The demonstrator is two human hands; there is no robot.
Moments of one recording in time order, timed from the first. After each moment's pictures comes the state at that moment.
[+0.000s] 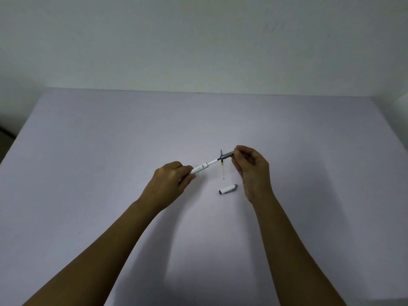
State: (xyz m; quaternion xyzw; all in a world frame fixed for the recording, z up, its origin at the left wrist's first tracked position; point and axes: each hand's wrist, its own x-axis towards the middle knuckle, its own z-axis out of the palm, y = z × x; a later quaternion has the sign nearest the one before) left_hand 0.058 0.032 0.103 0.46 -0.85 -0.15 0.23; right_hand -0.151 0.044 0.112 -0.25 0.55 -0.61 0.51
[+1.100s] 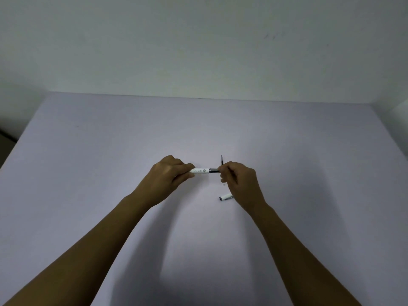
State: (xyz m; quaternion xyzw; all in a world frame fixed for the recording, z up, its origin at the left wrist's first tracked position) left_hand 0.071 0.008 0.119 0.40 -0.88 -0.17 0.21; right_hand -0.145 0.048 0.107 -0.63 0.61 -0.38 0.29
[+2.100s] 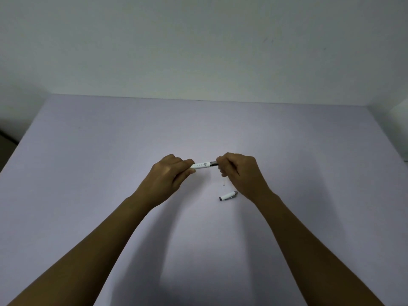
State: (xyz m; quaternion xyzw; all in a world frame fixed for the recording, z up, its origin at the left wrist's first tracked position) left_hand 0.070 0.017 0.132 0.41 -0.86 -0.15 0.27; right_hand -0.147 0.035 0.136 -0.67 0.57 -0.36 0.30
